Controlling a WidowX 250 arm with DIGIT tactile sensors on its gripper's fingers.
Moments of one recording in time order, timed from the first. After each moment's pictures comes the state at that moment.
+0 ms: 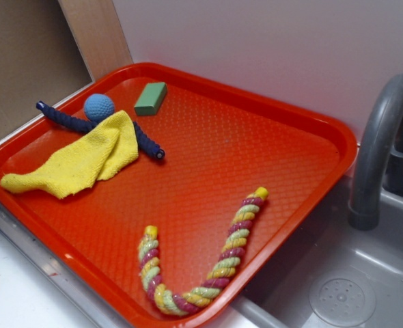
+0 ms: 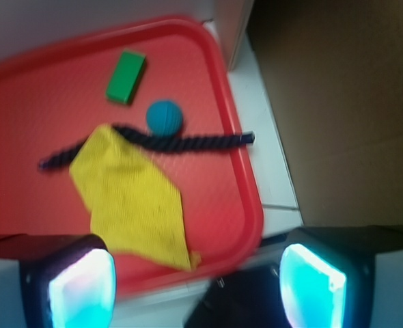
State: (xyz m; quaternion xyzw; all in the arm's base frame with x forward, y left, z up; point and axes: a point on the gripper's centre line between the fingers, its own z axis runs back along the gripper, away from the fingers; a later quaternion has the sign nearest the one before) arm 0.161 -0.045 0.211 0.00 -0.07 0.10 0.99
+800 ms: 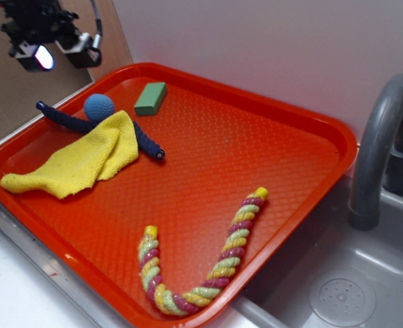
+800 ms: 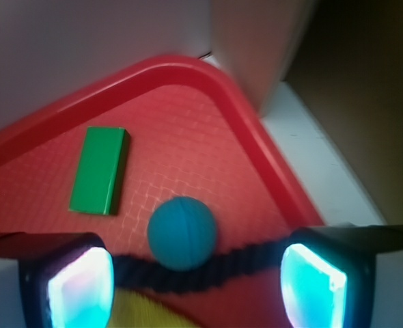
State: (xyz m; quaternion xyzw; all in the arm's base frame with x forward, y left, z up) arm 0.249 -0.058 0.095 -0.01 -0.12 0.19 0.97
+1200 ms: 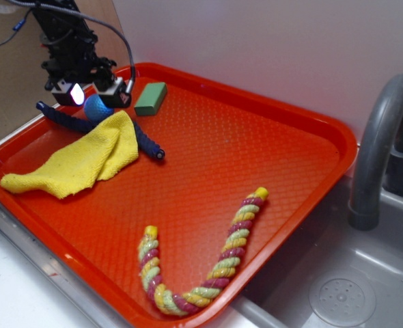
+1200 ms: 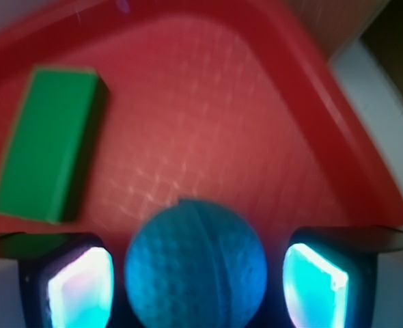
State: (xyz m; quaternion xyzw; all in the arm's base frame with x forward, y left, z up) arm 0.256 -0.064 0.044 0.00 -0.09 0.16 0.98
